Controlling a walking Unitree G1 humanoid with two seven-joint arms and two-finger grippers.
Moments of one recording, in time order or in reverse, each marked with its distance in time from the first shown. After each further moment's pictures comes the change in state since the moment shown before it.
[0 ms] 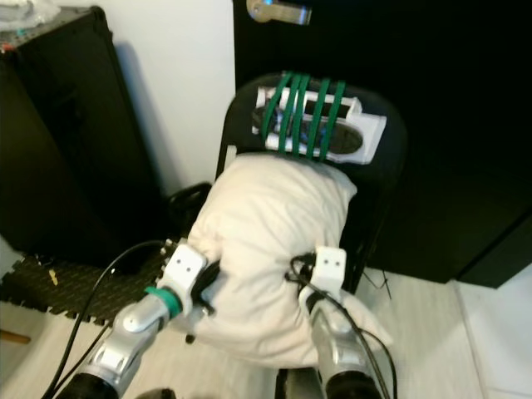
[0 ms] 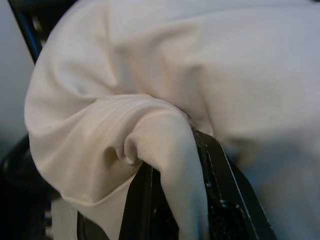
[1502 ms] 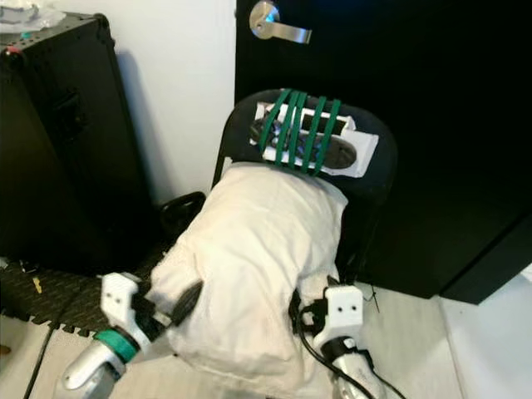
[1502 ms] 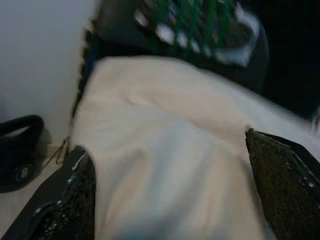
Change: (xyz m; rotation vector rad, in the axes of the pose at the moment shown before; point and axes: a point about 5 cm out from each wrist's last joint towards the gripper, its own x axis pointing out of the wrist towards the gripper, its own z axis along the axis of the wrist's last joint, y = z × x) left arm -0.096 0.020 -0.019 -0.432 -0.189 0.164; right arm -0.080 -0.011 -0.017 -0.209 -0.193 0.131
